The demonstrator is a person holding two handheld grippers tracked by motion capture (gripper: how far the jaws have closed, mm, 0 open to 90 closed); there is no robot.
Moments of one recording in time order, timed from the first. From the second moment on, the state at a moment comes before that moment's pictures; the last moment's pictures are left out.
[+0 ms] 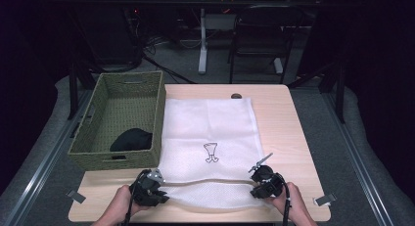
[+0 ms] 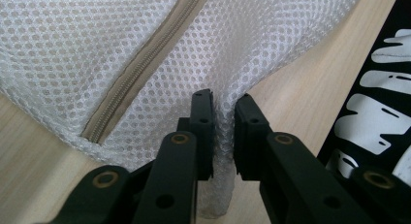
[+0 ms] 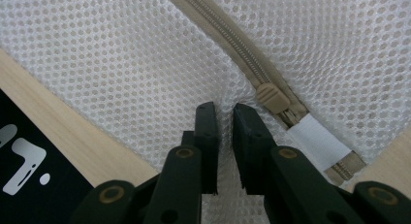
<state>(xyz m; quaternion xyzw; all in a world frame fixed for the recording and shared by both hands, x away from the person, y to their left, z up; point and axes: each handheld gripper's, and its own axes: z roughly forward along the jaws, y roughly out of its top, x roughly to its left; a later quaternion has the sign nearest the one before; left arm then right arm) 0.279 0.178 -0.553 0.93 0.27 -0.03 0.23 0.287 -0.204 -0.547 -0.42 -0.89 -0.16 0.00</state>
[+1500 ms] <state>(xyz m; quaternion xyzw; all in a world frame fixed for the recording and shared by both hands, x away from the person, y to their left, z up) 0.280 0.153 -0.527 0.92 0.24 0.09 0.30 0.301 -0.253 -0.547 -0.52 -0.83 -0.20 -0.03</state>
